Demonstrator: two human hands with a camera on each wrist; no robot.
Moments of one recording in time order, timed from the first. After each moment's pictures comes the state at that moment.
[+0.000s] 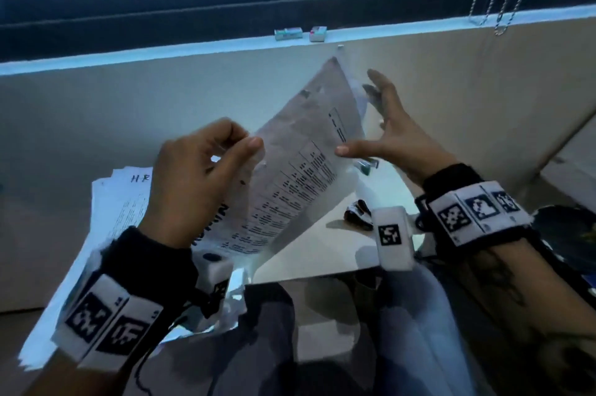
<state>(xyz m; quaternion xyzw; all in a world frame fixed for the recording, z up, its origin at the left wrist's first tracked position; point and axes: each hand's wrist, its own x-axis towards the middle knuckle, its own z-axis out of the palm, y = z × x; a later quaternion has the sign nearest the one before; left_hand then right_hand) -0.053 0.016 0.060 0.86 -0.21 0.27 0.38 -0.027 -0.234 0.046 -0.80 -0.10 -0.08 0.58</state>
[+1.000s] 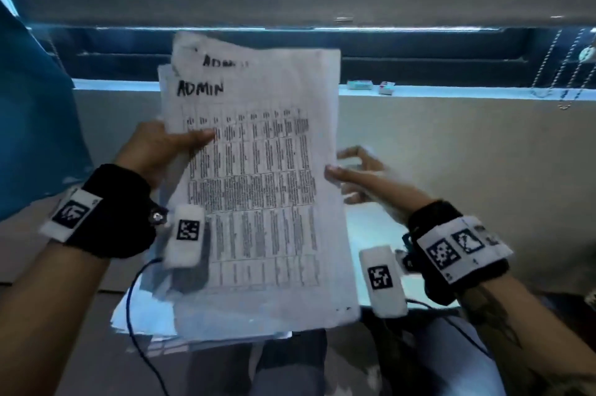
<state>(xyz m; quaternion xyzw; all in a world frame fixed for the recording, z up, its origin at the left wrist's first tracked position) -0.004 0.166 0.094 0.73 -0.01 0.15 0.66 -0.030 -0.127 0.074 -0.78 -0.11 0.08 0.61</state>
